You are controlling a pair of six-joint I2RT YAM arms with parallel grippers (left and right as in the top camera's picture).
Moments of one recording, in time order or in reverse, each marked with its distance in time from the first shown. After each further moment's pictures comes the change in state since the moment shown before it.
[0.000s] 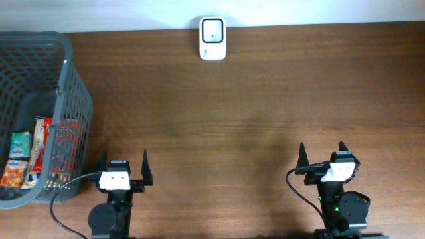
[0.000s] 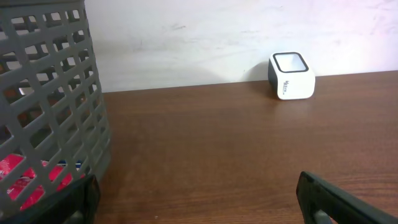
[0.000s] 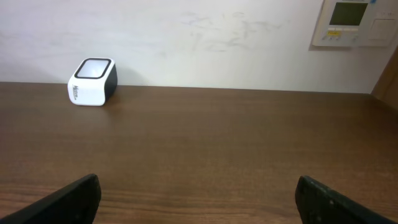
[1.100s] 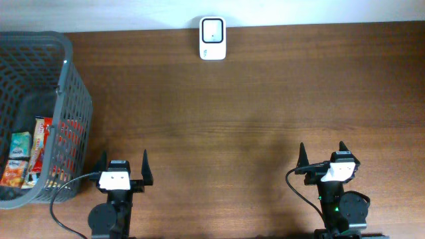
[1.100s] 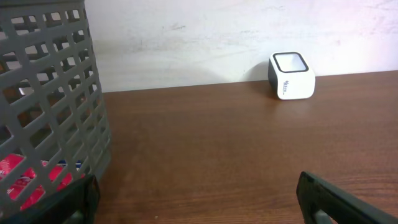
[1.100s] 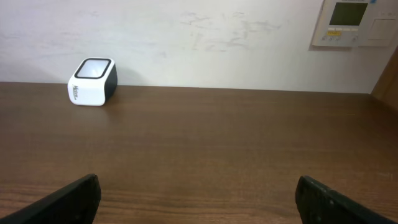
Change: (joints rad) left arm 0.000 0.000 0.000 0.000 0.000 0.000; right arm 0.000 0.000 0.000 0.000 0.000 0.000
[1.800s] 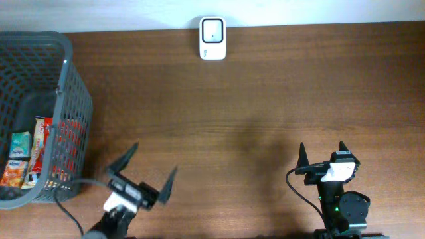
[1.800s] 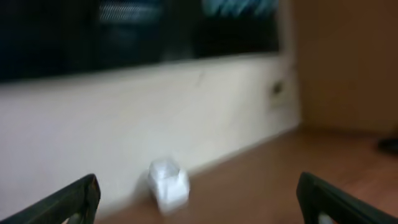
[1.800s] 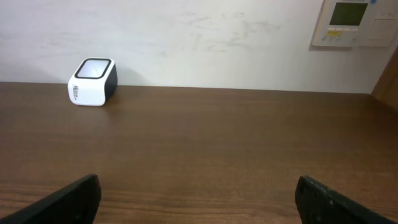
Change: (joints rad) left arm 0.002 0.000 -0.004 0.483 0.597 -0.087; right arm 0.000 0.000 0.000 0.000 0.000 0.000
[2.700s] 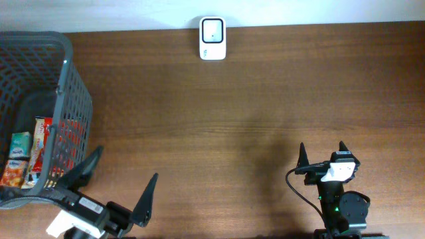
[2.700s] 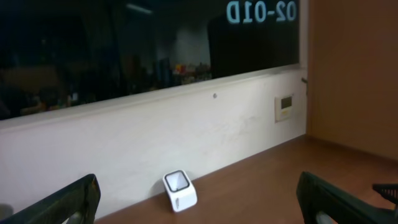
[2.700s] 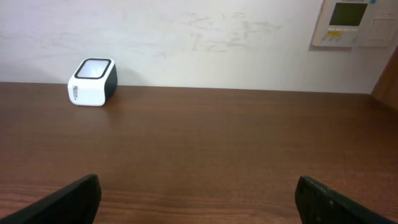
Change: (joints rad) left arm 0.001 0.245 0.869 -0.807 -0.104 0.029; right arm 0.000 -0.001 0.000 0.000 0.000 0.000
